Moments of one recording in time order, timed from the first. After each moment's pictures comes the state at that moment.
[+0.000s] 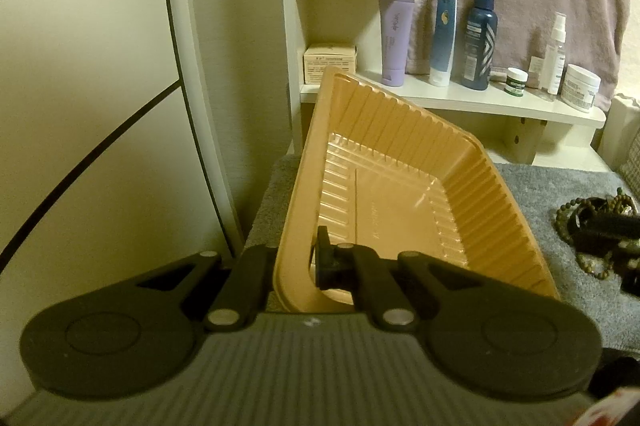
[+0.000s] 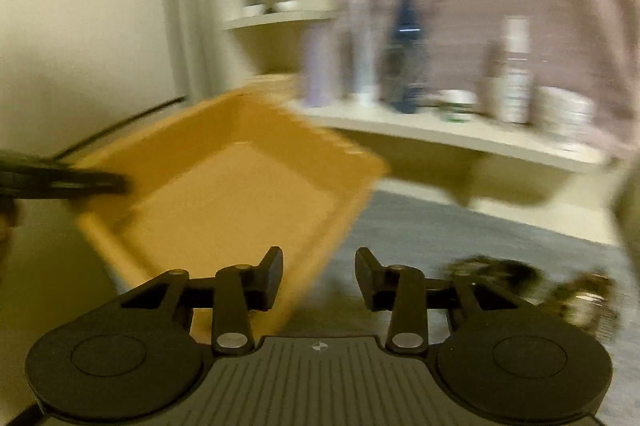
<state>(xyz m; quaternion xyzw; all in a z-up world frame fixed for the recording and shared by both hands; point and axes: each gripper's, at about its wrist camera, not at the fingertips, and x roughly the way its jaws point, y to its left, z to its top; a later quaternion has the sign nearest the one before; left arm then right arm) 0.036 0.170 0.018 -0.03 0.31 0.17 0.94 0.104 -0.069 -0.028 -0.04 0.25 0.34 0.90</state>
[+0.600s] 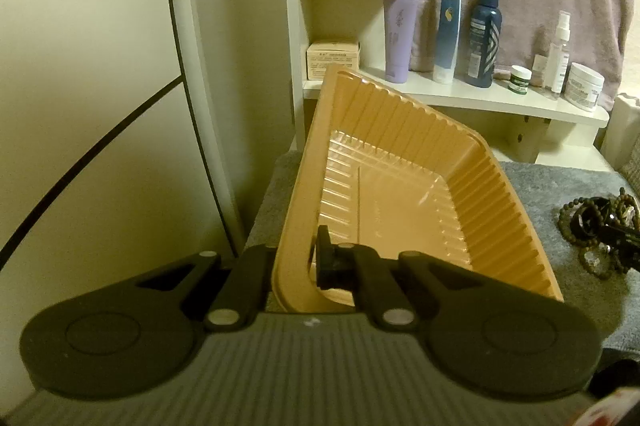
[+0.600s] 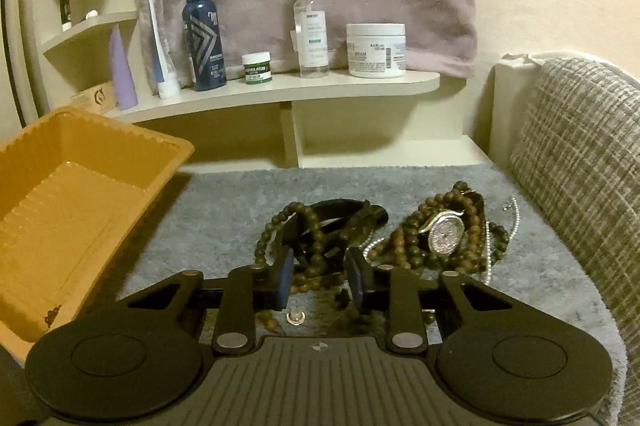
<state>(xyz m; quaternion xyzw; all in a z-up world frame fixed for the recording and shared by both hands) 0.038 0.173 0.017 -0.03 0.31 0.17 0.93 0.137 -0.120 -0.070 0.03 0.28 0.15 0.95</state>
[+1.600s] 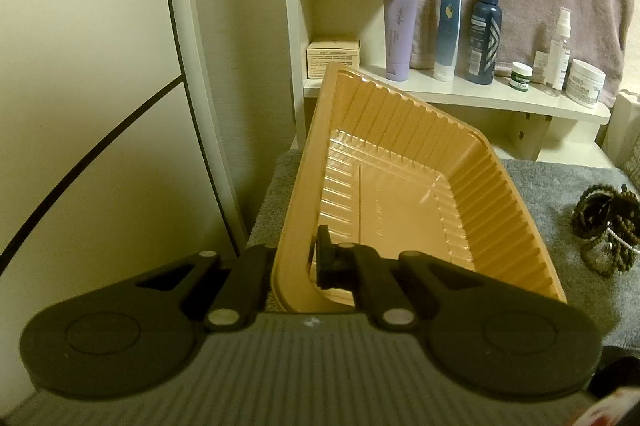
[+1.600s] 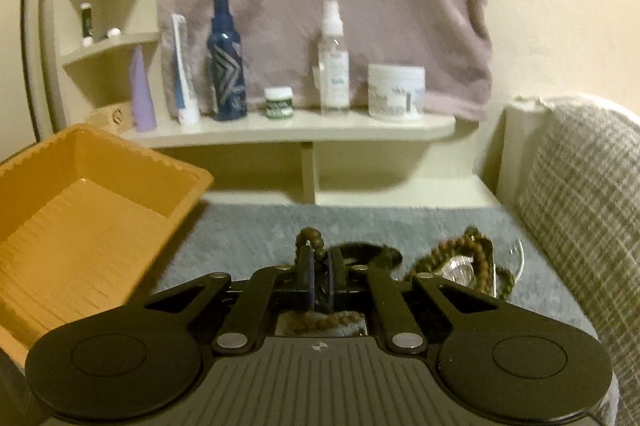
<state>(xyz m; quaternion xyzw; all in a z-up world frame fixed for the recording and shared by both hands) 0.038 0.174 0.015 -0.03 0.31 0.17 0.93 0.131 -0.108 -0.051 0.01 0.23 0.17 0.96</state>
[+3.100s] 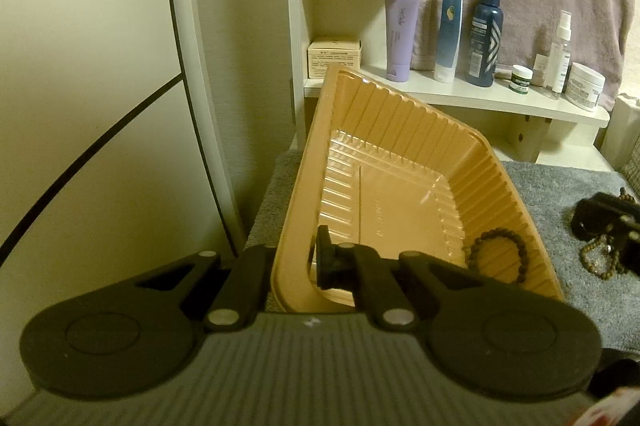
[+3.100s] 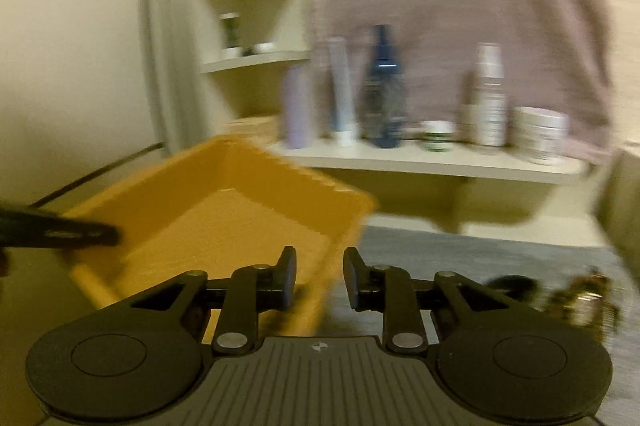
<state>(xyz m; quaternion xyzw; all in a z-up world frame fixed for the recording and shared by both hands) 0.039 0.176 0.016 -0.03 0.31 0.17 0.93 0.093 -0.053 -0.029 0.01 0.20 0.30 0.93</state>
